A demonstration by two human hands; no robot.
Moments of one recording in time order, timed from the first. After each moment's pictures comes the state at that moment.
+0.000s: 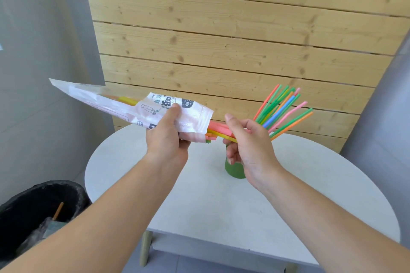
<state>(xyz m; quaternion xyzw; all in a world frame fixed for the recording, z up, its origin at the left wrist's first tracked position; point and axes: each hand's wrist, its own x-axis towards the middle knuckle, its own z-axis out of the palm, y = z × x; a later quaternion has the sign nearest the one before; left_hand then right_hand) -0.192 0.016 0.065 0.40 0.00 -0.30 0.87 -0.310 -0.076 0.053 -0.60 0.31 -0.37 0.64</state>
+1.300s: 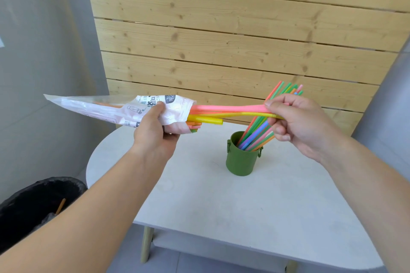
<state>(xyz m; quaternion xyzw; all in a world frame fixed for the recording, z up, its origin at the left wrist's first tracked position) -0.154 0.020 0.053 0.36 0.02 -0.32 0.88 -0.361 -0.138 0.104 -0.66 0.25 -0.32 0.63</state>
